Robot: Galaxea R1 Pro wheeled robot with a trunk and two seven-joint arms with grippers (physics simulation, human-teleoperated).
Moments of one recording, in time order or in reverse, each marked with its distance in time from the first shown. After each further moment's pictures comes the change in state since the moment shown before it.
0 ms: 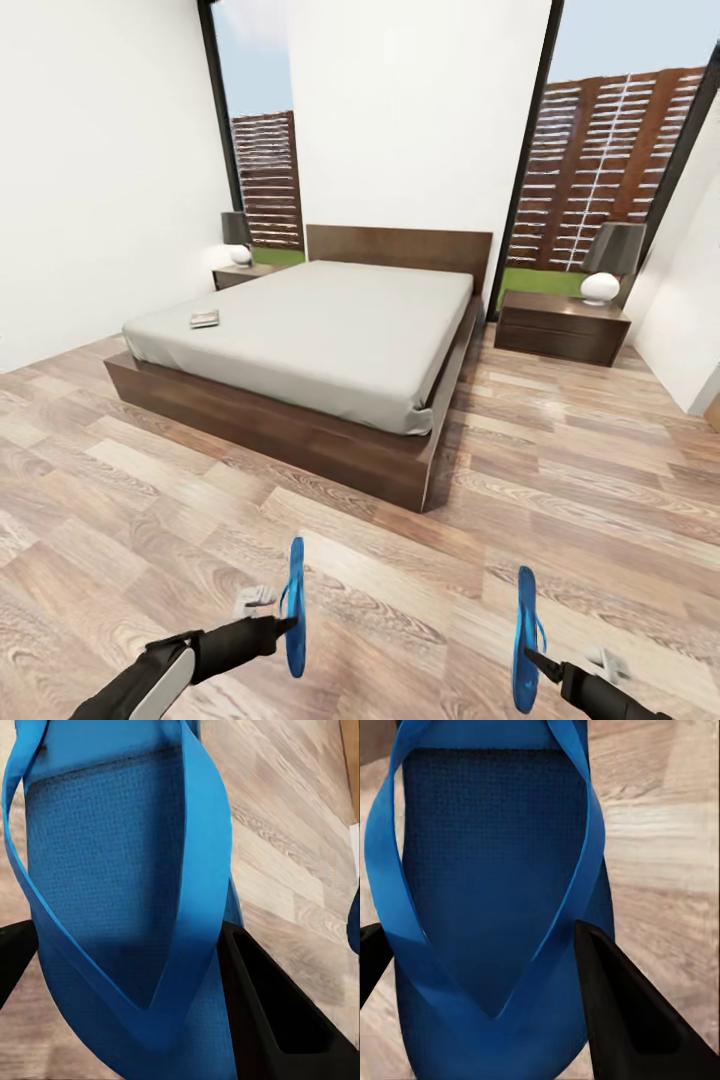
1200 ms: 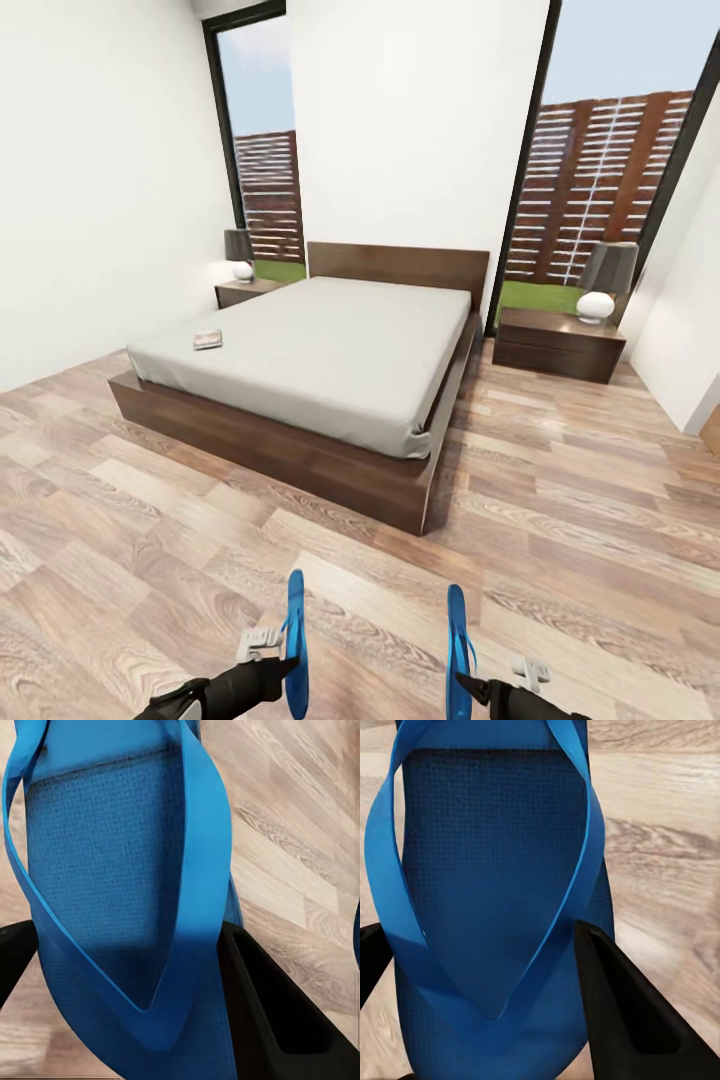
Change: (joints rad) left arm 0.011 -0.087 -0.007 0.246 -0.040 -0.207 -0.007; right arm 0.000 0.174 0.134 -0.008 0.062 -0.001 -0.070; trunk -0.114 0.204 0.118
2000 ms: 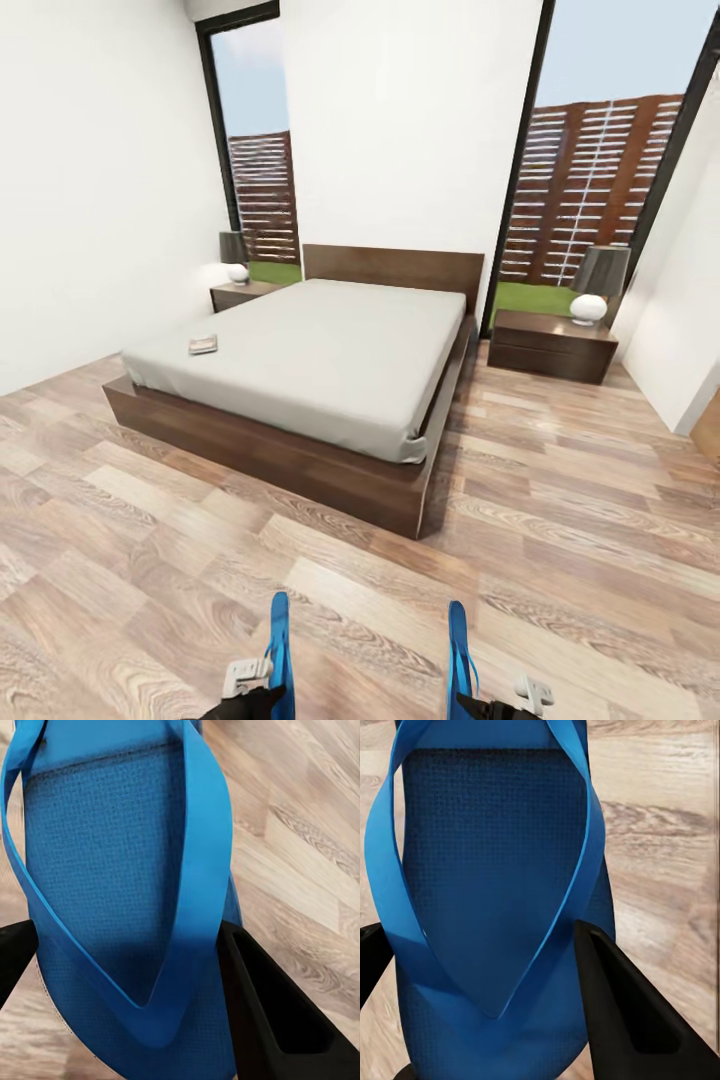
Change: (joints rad) left arm 0.002 -0.034 0.009 0.197 0.014 -0.168 0.008; right arm 0.000 0.000 0.003 0.091 -0.004 -0.059 0.004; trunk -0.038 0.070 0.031
